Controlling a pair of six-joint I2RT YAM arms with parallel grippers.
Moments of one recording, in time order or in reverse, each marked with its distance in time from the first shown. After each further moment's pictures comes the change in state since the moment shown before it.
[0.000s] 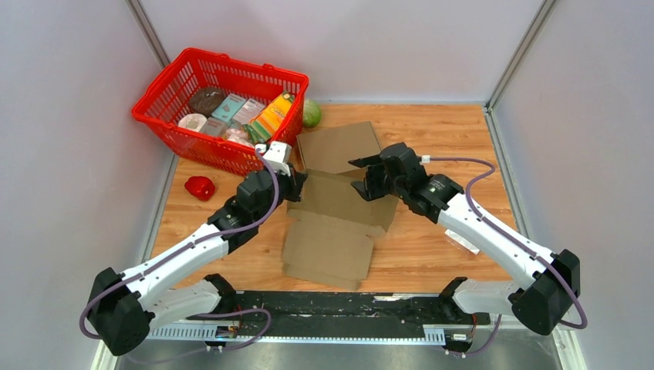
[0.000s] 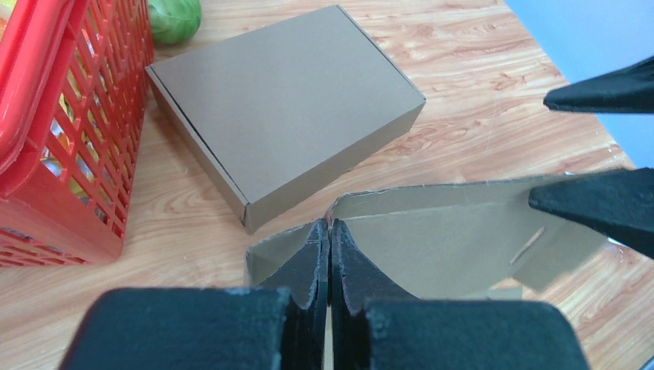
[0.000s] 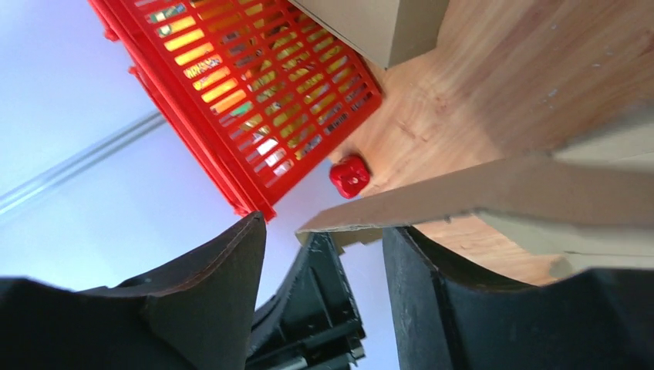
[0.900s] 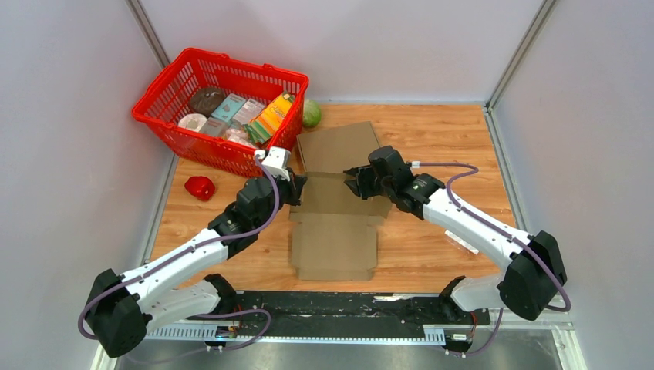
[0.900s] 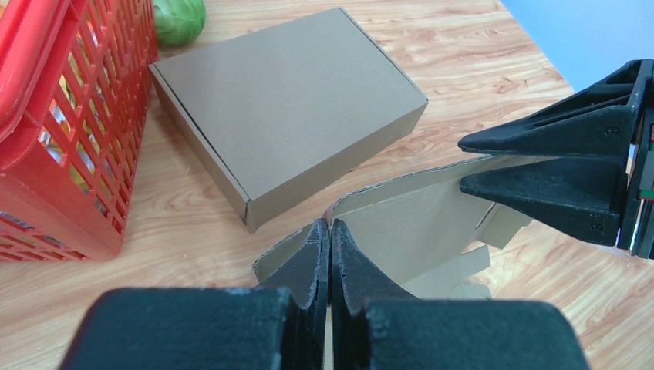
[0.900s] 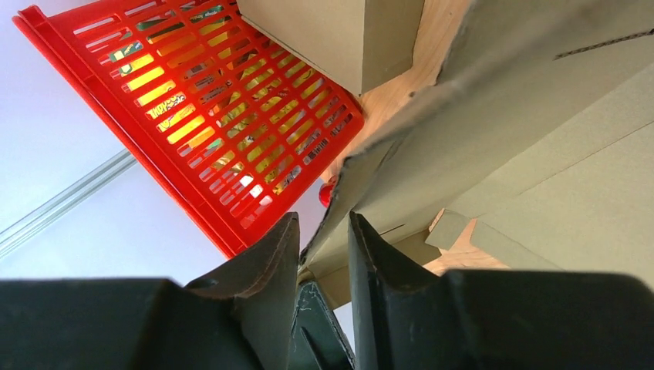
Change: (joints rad) left arm -0.029 -0.031 -0.063 0.062 -0.045 0.005; right arm -0.006 0.108 -0.050 0.102 -0.002 0.074
